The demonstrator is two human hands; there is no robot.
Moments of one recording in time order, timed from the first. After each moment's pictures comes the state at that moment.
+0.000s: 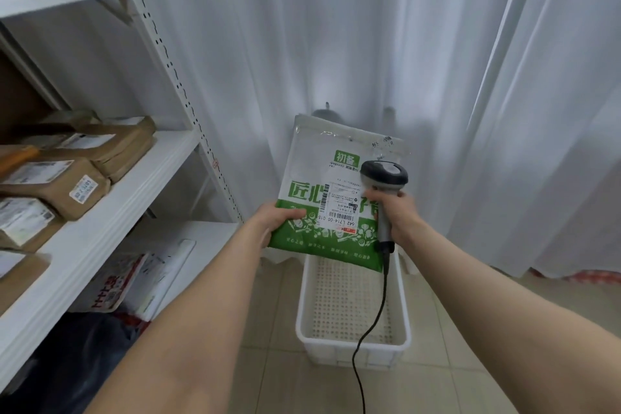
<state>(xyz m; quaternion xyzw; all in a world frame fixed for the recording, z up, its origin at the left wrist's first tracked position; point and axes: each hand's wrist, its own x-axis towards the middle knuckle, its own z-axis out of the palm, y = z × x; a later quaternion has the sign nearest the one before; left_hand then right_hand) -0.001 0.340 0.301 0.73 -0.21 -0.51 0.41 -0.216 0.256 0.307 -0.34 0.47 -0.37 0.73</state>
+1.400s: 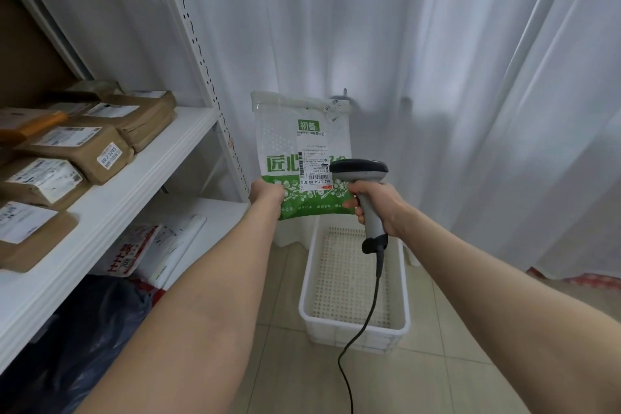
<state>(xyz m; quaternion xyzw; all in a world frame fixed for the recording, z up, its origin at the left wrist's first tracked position) 0.018 0.349 0.289 0.79 -0.06 -0.26 0.55 -0.188 0.302 0.320 -0.48 0.42 -0.23 0.73</state>
